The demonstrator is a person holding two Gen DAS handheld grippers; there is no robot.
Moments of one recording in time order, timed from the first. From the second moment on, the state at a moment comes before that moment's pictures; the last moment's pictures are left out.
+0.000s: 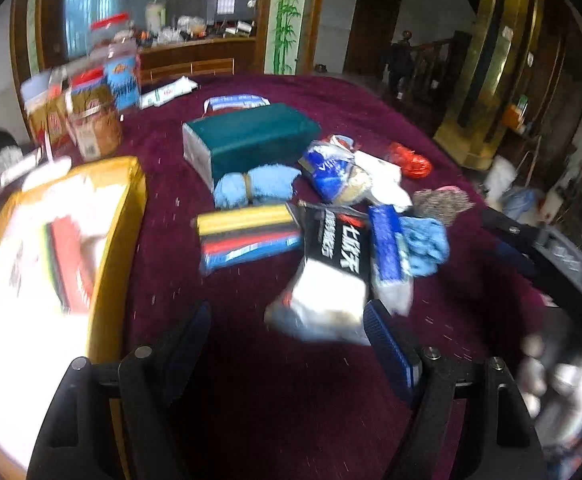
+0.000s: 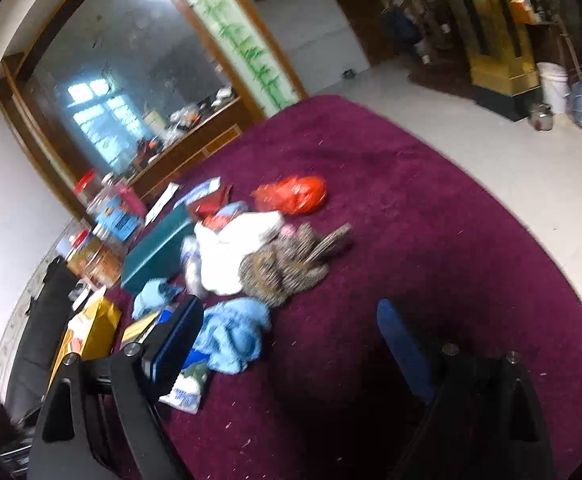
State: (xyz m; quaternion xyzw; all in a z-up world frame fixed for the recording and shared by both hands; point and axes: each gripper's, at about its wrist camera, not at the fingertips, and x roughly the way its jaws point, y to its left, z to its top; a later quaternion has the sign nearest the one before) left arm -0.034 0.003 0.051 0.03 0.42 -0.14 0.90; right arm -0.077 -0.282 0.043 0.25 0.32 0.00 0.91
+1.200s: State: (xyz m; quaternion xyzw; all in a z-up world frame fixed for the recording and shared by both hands) left arm -0.011 -0.076 0.048 0.06 0.42 -0.20 0.88; right arm -0.065 -0.295 0.022 0.30 0.36 0.00 0.88
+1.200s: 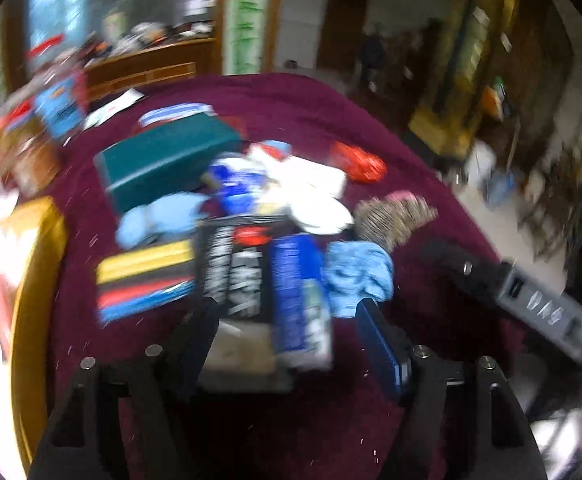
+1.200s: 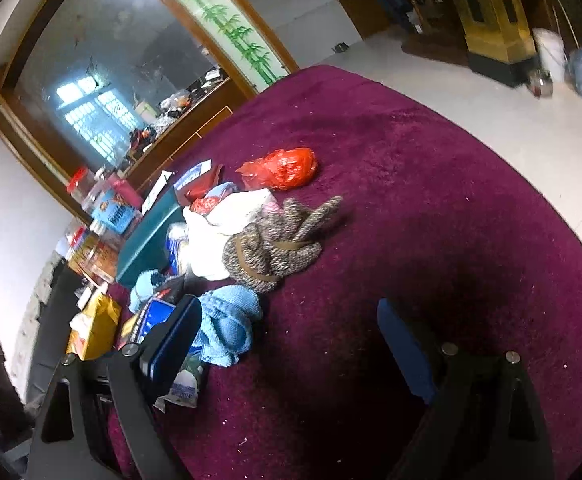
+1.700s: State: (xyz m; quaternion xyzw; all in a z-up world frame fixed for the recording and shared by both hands) left arm -0.071 -0.032 0.078 0.02 0.40 -0.27 0.87; right arm -0.066 -0.312 0.015 0.36 0.35 0.01 0.87
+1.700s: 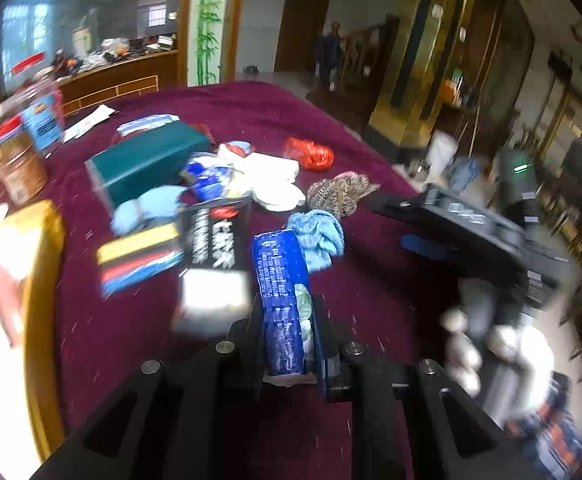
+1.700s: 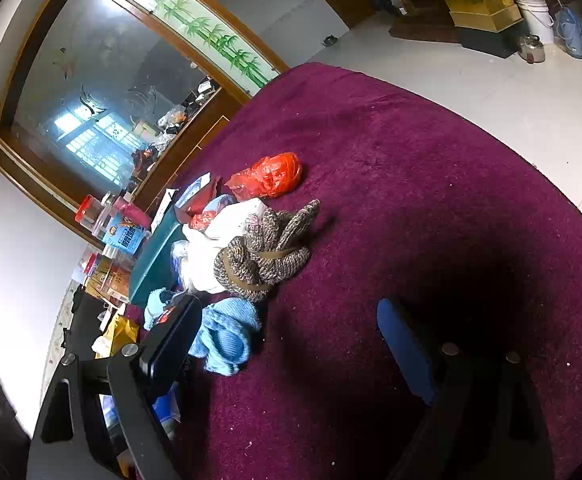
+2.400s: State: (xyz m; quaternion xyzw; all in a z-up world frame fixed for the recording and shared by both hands) left arm -0.130 0.181 0.094 -0.14 0.36 -0.15 0.91; right arm -0.013 -0.221 0.036 0.18 0.46 0.01 0.87
